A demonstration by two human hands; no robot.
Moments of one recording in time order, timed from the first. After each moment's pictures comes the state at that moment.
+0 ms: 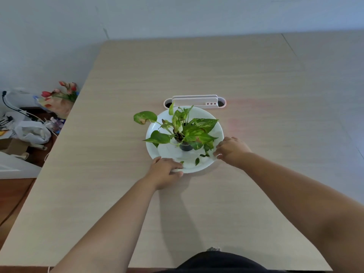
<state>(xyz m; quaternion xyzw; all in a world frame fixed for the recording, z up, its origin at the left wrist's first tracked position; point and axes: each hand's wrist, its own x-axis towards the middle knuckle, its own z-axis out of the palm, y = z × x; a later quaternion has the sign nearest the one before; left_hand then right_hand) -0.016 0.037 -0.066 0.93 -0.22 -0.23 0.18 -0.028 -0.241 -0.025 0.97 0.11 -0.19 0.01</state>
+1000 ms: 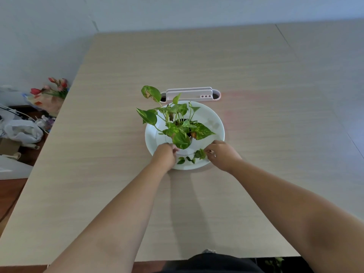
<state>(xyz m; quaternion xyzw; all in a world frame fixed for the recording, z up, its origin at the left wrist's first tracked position) 0.006 -0.010 -0.055 0.96 -0.11 -0.22 0.14 -0.065 -0.212 -0.040 0.96 -0.03 -0.14 -0.23</state>
